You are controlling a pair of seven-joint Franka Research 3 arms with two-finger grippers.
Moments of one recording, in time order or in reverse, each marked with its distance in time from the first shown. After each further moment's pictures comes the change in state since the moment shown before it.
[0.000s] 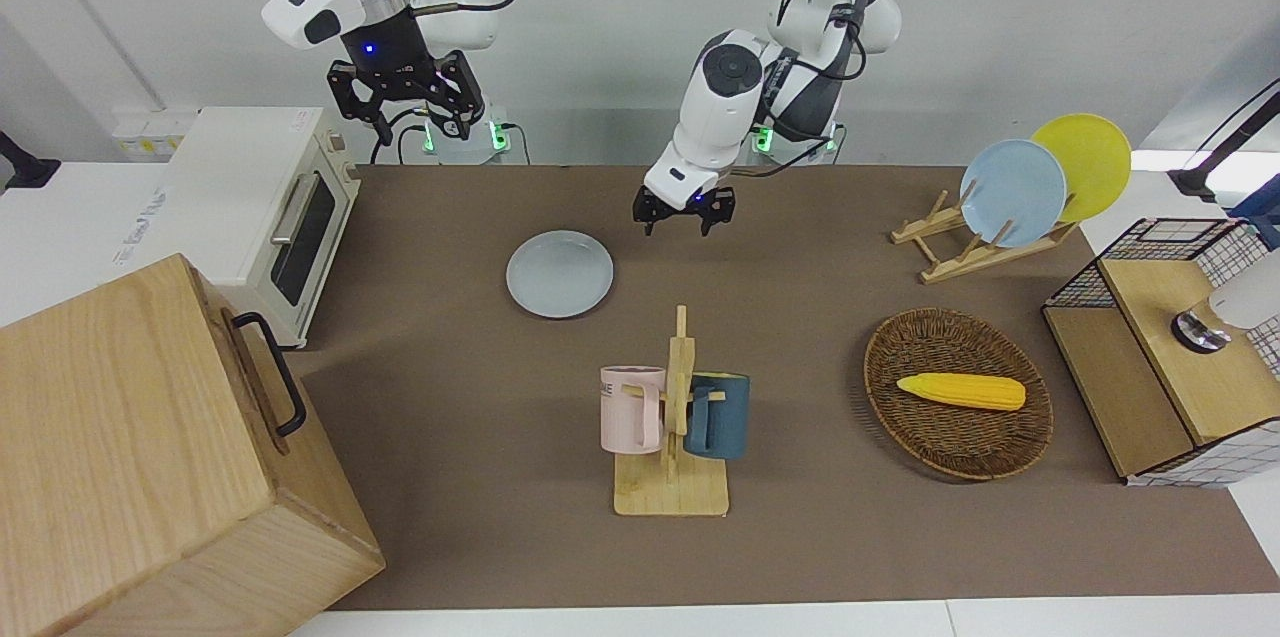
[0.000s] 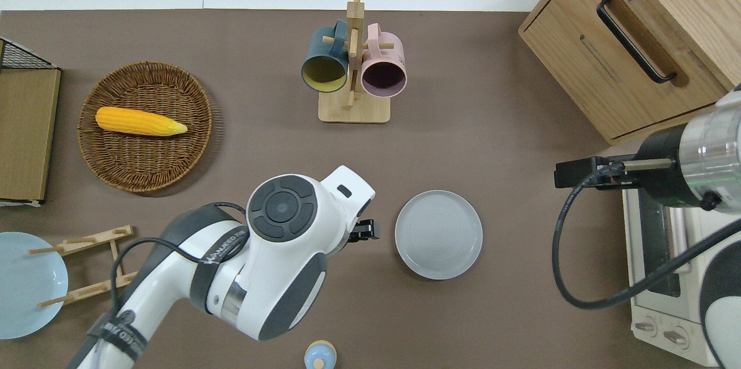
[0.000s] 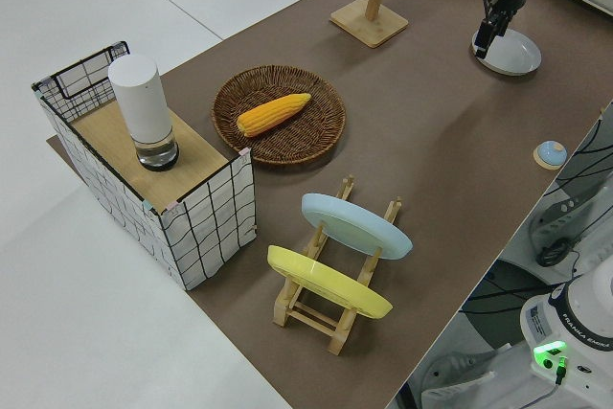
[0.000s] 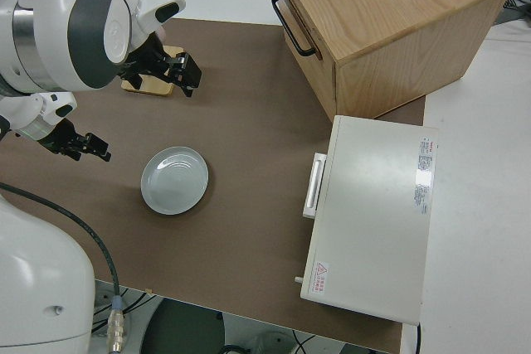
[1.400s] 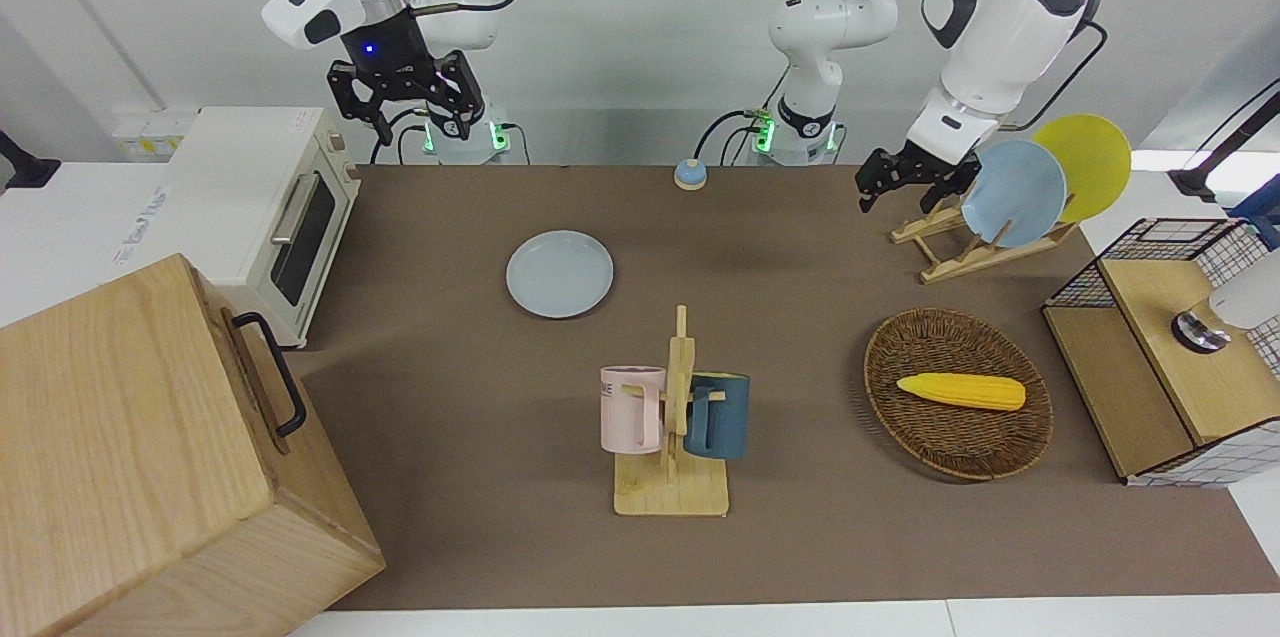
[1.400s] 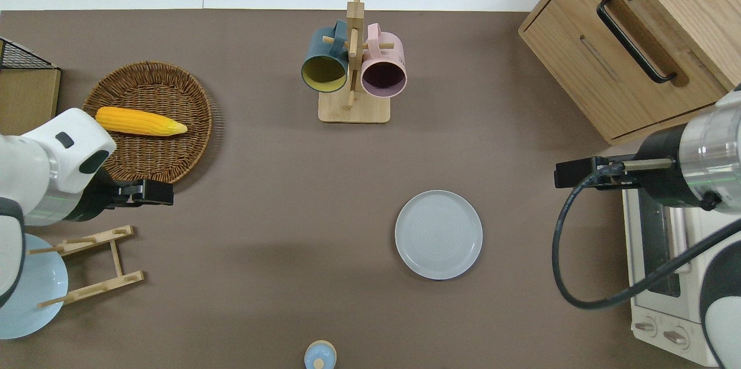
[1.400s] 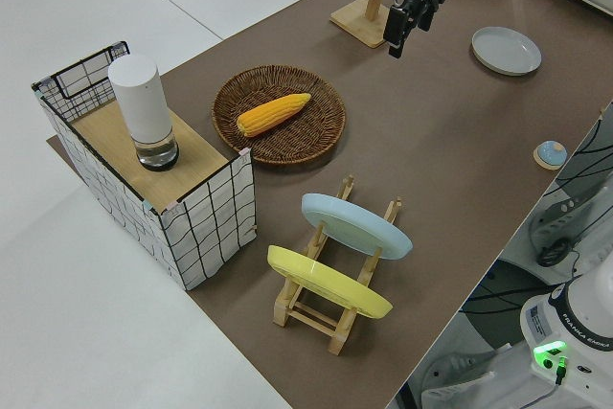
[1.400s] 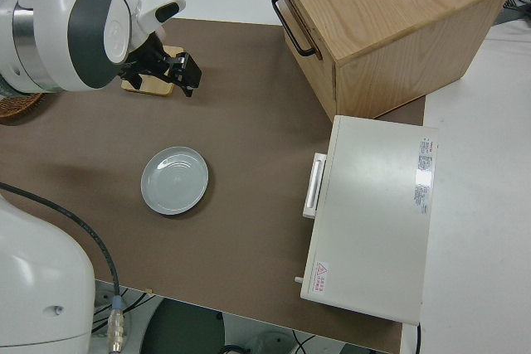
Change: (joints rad) left arm 0.383 -0.195 0.175 0.100 0.030 -0.286 0.511; right arm 0.000 0.000 0.000 0.000 0.000 0.000 0.000
